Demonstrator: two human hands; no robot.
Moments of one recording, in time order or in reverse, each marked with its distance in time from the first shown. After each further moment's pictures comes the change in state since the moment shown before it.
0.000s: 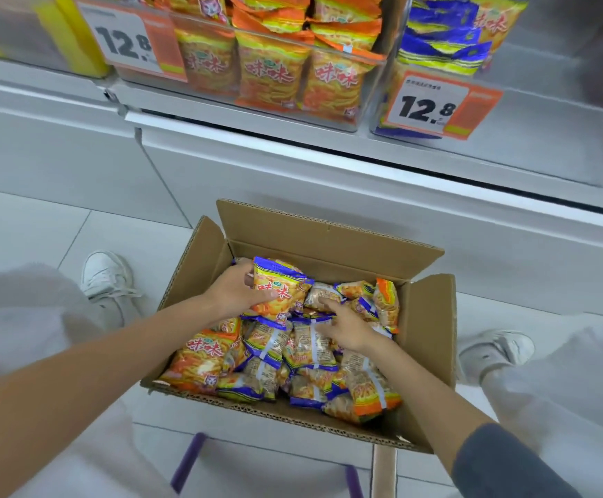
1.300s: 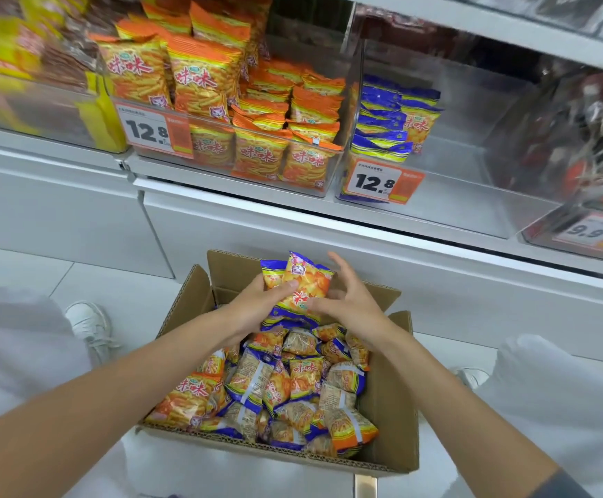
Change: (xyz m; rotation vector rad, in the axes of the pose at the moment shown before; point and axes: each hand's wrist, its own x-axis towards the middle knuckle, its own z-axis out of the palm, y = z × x) left_hand -0.032 0.084 0.018 -0.423 -0.143 0.096; right_hand -0.096 -0.112 -0.083 0.437 0.339 -0.307
